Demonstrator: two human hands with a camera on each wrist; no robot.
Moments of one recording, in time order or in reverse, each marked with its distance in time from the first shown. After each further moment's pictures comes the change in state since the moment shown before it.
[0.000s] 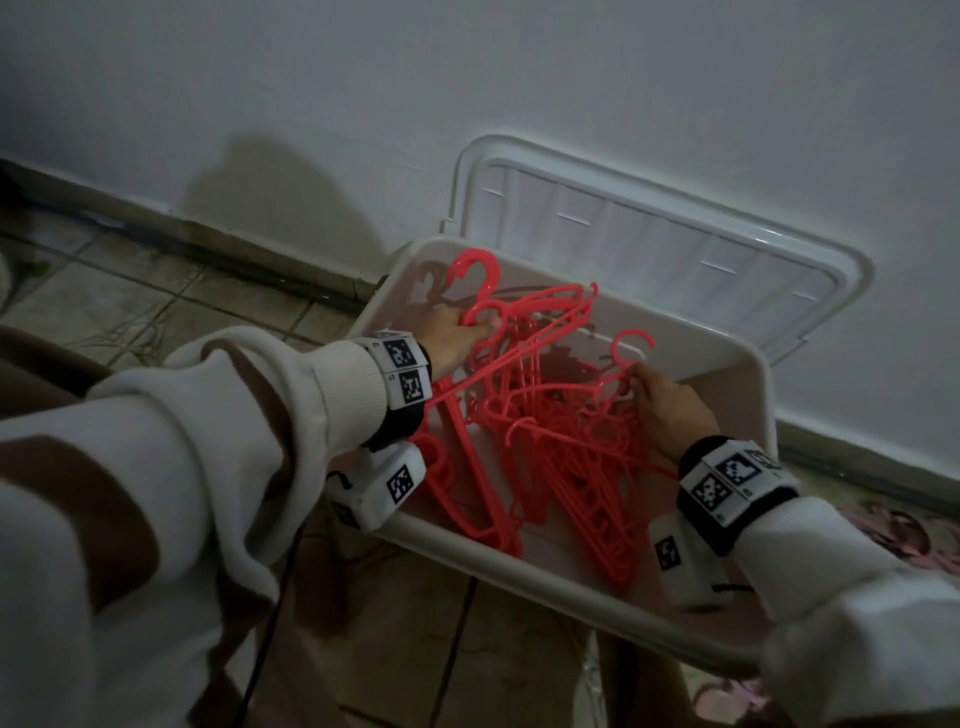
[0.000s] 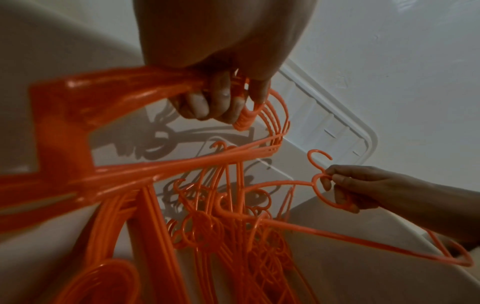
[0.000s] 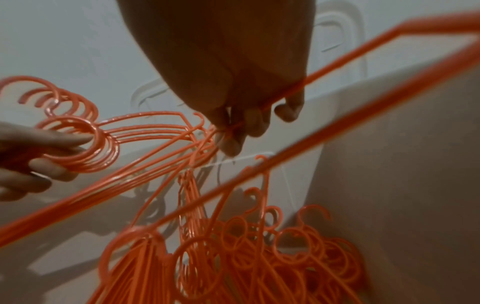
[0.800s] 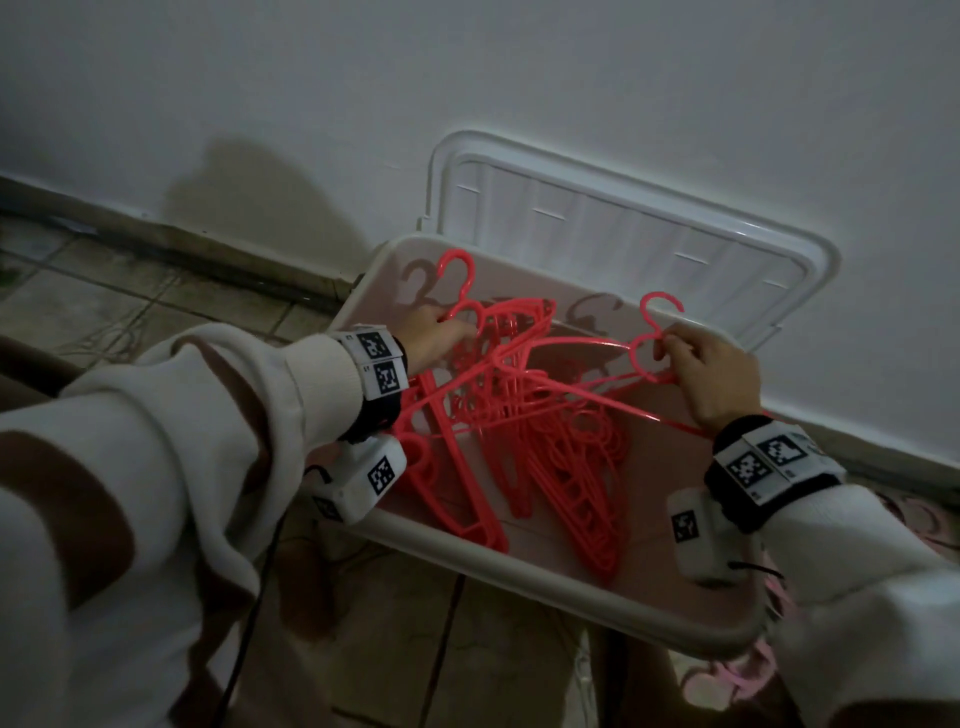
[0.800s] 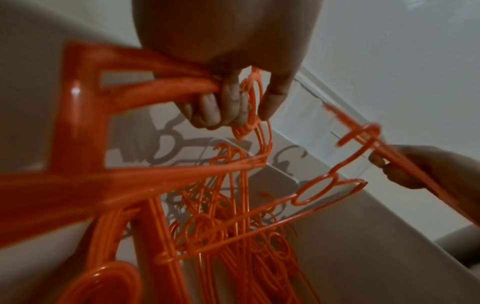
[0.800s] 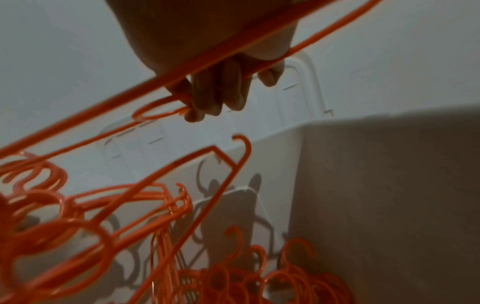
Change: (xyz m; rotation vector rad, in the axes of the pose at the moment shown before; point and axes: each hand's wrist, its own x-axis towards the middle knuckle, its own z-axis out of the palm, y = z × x) left_hand -0.007 0.012 0.005 -0.077 -0.040 -0.056; right_hand -0.010 0.017 -0.041 0.150 0.363 -0.019
